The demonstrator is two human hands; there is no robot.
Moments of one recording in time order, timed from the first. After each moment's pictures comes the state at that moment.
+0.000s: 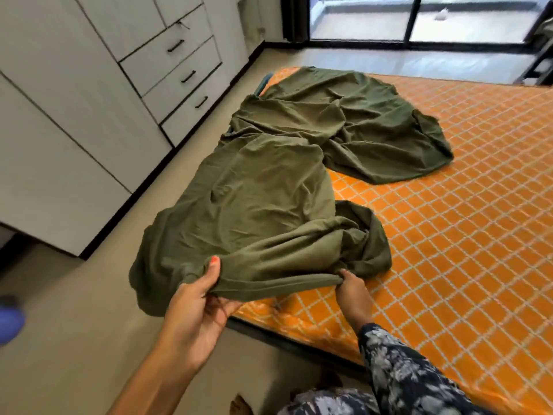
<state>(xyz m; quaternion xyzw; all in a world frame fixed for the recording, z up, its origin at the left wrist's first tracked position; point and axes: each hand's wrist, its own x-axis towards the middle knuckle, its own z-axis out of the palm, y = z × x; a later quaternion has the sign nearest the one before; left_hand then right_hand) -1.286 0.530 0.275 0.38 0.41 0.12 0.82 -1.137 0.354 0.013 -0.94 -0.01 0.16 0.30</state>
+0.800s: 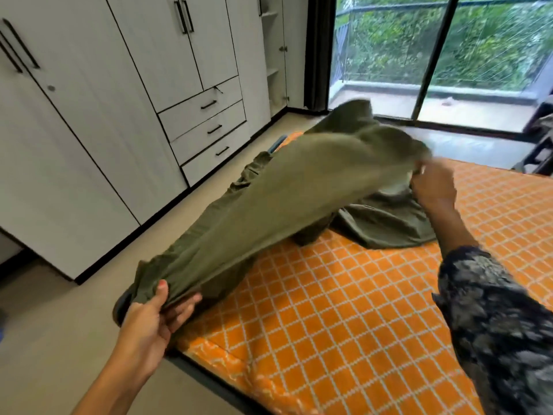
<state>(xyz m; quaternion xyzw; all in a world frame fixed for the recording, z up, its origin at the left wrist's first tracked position) -1.262 0.551 0.273 0.42 0.43 0.26 0.75 -0.873 0.283 0.294 -0.93 -0.07 -0.14 0.34</state>
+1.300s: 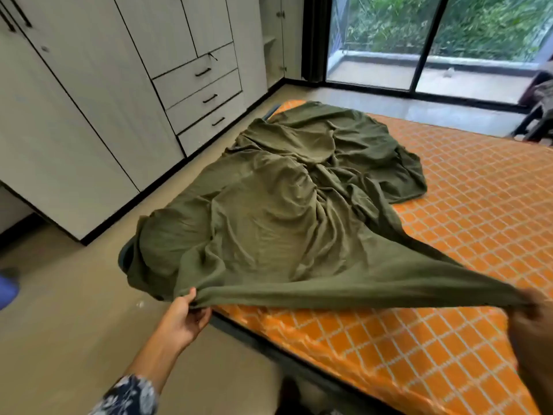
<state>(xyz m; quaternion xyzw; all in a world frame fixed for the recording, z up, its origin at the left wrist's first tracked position) -1.332 0.461 0.173 0.30 0.54 0.13 0.78 -1.112 0.010 0.152 -0.89 -0.01 -0.11 0.43</state>
